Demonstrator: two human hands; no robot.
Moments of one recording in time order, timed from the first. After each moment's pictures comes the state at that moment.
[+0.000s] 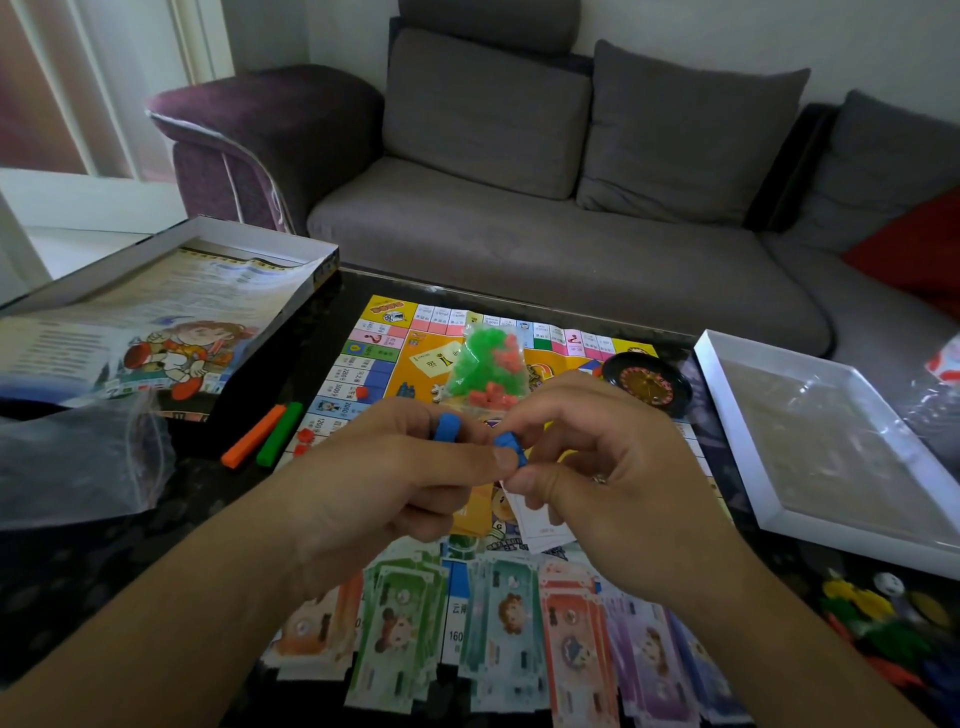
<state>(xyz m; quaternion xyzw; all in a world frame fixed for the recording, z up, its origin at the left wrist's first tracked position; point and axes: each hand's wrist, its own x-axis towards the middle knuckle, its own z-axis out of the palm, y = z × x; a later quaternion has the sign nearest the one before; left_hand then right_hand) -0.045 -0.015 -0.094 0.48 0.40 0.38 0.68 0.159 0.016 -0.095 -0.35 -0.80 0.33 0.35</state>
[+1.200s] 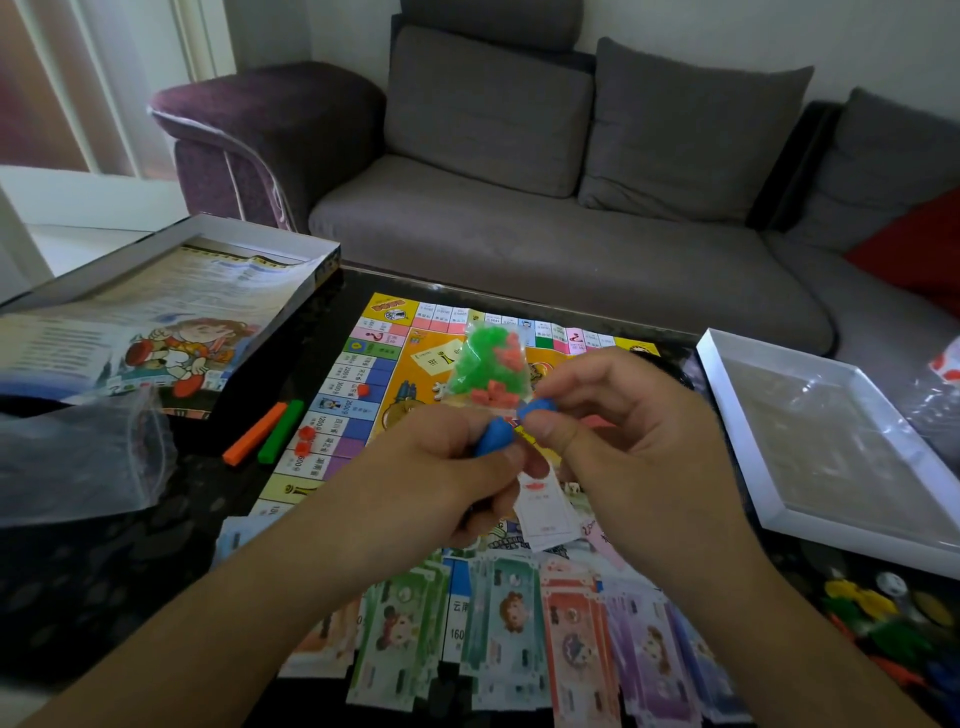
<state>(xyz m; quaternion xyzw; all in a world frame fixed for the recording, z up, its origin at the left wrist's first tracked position) -0.030 -0.017 -0.103 0.56 0.47 0.38 0.56 0.155 0.015 -0.091 -0.42 -0.71 0.35 0.44</state>
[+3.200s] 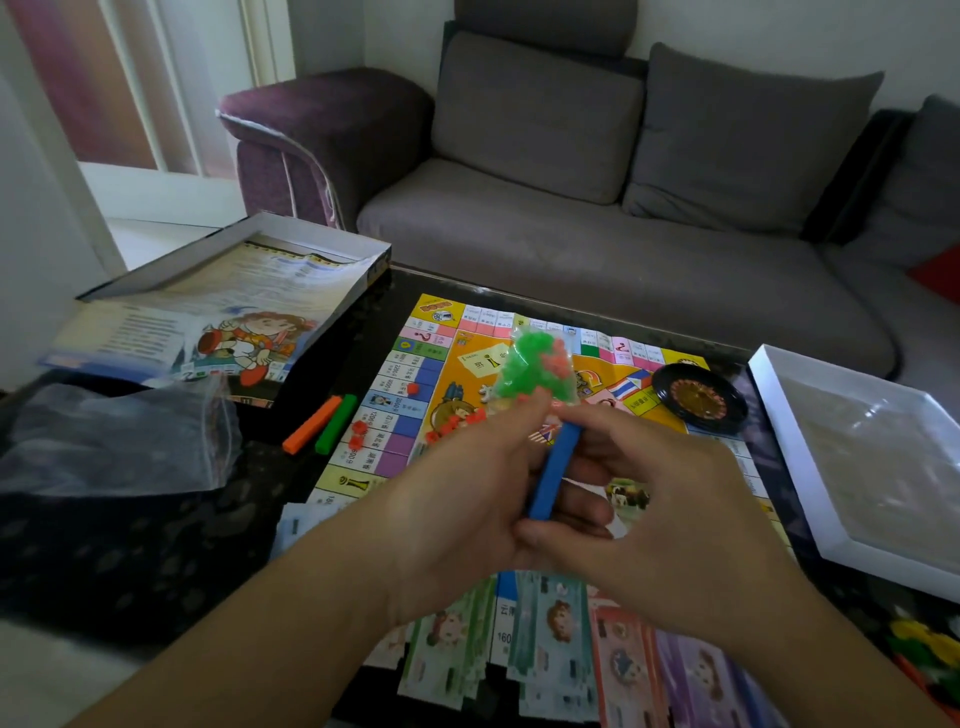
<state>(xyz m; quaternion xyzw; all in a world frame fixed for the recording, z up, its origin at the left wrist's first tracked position) -0.025 -0.009 -0.114 0.40 0.44 0.36 0.72 0.155 0.008 -0.104 -0.41 -0.87 0.14 0.25</state>
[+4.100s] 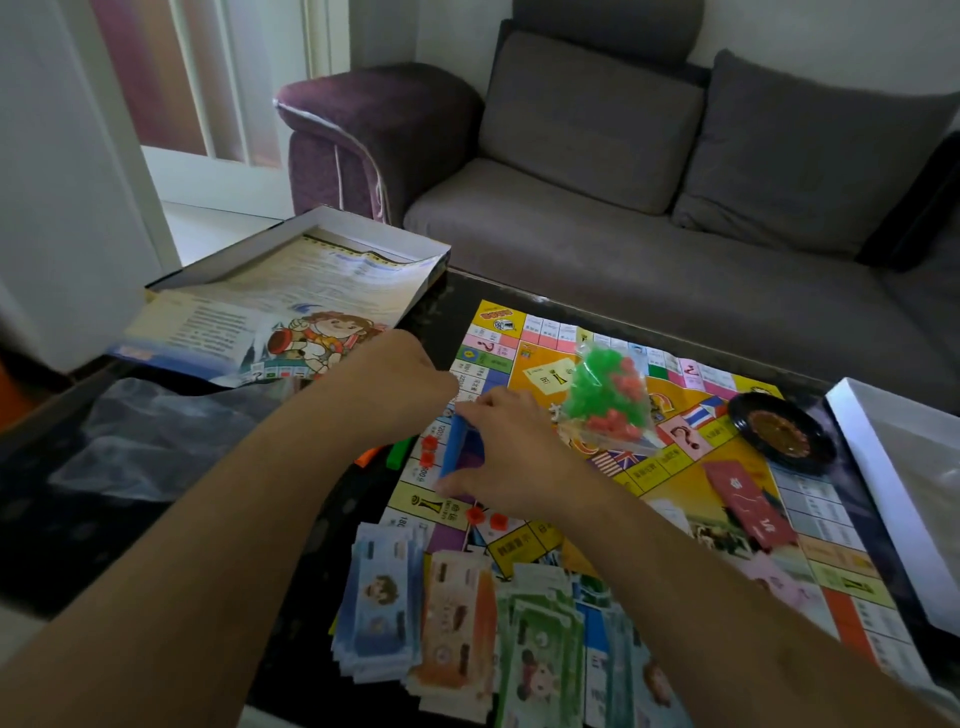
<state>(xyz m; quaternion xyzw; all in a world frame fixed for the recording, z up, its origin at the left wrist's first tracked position) -0.173 0.048 -0.118 0.50 0.77 0.27 0.30 -0.019 0.102 -0.173 -0.42 -0.90 0.14 -0.02</state>
